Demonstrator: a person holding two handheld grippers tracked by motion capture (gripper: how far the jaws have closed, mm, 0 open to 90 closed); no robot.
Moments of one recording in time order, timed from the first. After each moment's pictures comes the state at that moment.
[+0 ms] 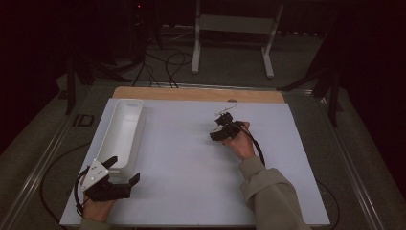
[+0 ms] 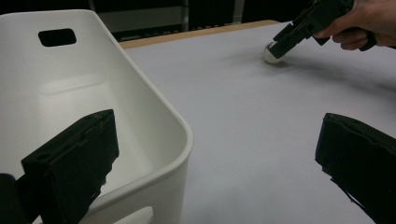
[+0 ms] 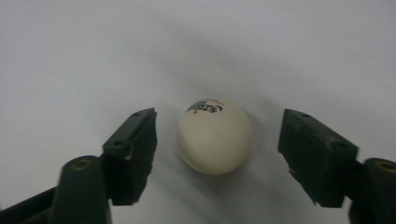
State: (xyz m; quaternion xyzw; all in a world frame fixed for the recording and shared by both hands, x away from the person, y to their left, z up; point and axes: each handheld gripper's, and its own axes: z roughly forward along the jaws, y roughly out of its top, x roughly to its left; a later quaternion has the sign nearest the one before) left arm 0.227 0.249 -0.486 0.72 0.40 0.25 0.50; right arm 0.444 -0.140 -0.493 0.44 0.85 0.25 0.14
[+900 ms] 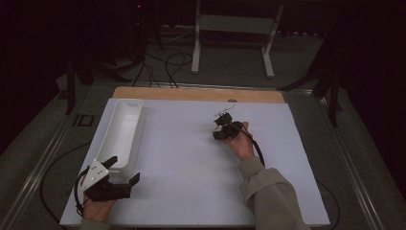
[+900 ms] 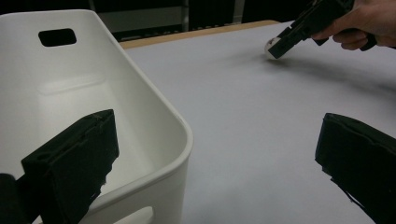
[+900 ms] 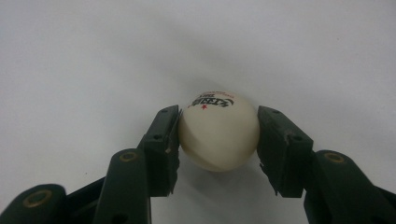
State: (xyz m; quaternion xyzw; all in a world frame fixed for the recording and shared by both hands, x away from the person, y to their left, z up) left arm 0.227 0.249 -0.486 0.72 0.40 0.25 0.50; right arm 0.443 -0.138 -0.493 0.44 0.85 0.24 0.16
